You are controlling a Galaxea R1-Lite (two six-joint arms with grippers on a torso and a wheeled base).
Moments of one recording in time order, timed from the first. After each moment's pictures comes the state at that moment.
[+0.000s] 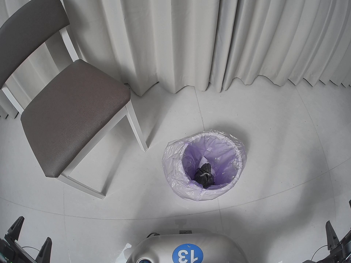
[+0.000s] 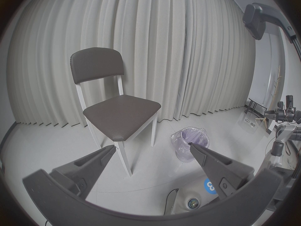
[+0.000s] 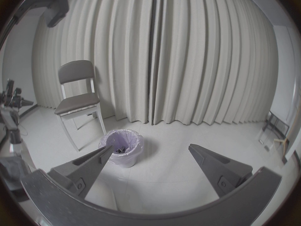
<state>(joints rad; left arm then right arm) -0.18 0.01 -0.02 0.00 -0.02 0.02 0.00 0.01 -0.02 -0.04 0.11 -0.12</state>
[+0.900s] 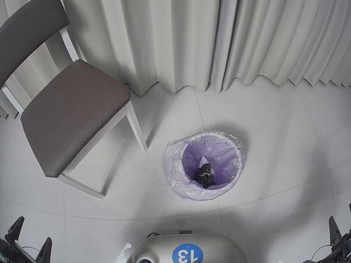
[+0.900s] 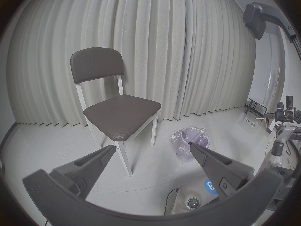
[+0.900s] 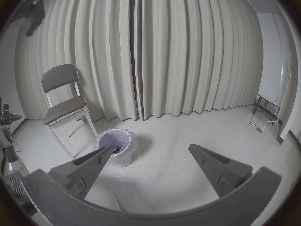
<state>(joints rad) -0.18 0.01 -0.02 0.00 -0.01 0.02 0.00 0.01 -0.02 0.00 -0.02 0.02</state>
